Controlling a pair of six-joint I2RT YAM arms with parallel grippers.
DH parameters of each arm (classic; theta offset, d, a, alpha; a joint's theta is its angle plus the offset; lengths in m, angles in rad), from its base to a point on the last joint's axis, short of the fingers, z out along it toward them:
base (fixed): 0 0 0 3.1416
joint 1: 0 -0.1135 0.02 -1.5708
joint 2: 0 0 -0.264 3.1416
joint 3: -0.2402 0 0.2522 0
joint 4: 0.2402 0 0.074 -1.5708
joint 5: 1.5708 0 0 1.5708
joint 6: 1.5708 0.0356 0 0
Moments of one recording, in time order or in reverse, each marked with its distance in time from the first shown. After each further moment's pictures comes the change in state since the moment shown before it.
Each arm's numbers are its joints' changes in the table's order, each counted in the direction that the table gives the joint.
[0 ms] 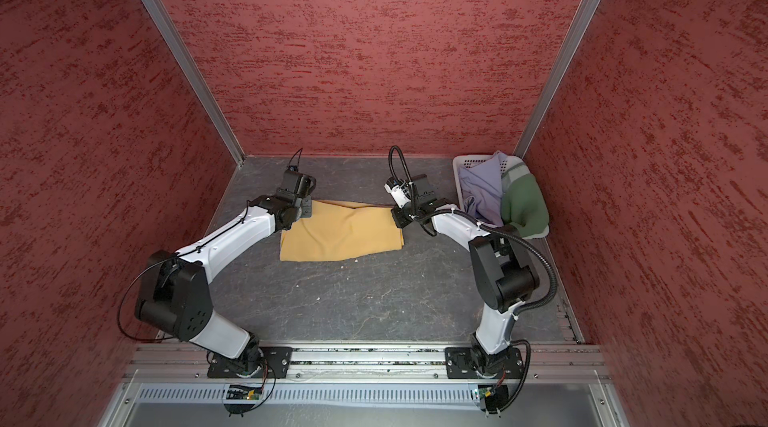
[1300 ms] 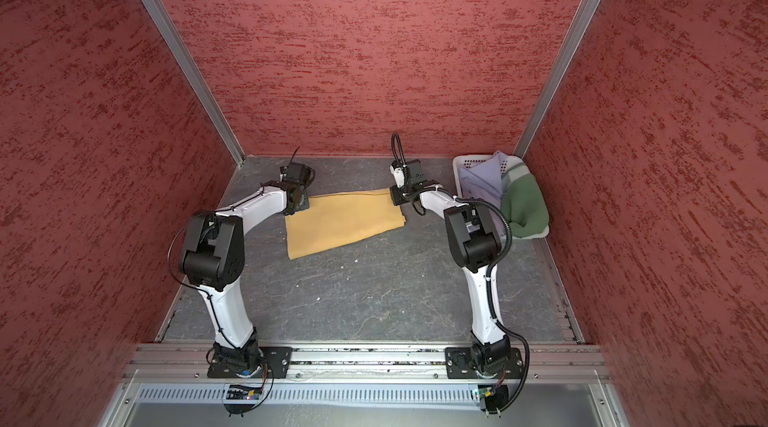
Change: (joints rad) left arm -0.133 -0.342 -0.212 0.052 0.010 -0.156; right arm 0.071 -0.406 -0.419 0.014 0.083 0.157
